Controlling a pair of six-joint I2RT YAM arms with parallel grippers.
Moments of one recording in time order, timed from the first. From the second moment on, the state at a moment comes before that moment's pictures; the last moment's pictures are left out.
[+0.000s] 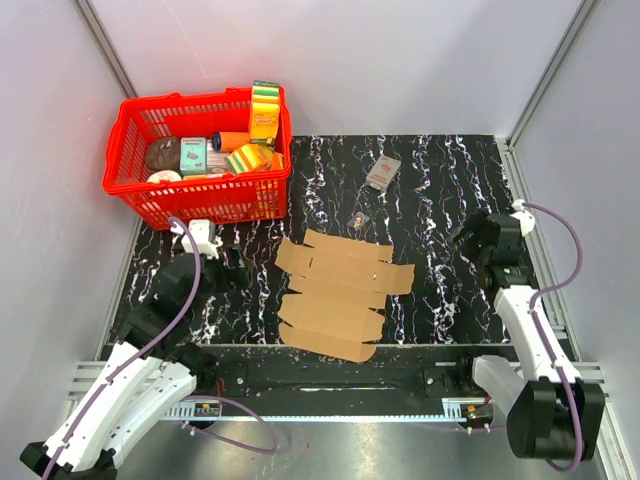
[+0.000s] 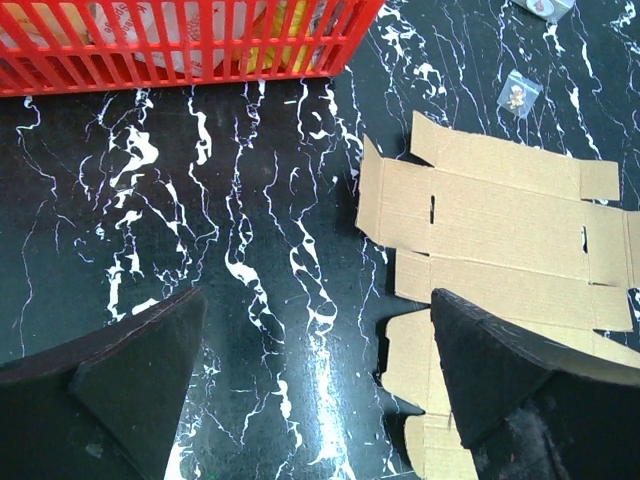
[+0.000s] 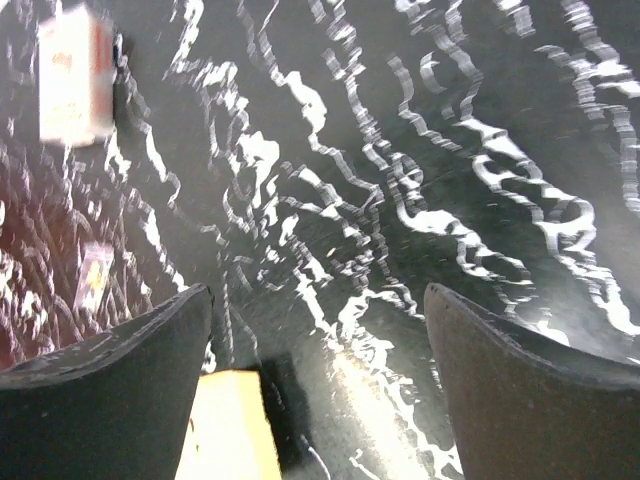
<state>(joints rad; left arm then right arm) -0.50 0.50 0.65 -0.61 -0.26 -0.36 -0.04 0.91 0.62 -0.29 0.22 0.62</state>
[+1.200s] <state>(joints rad) -0.56 0.51 0.65 -0.62 -0.29 -0.37 0.13 1.75 0.86 -0.07 -0.54 0.51</state>
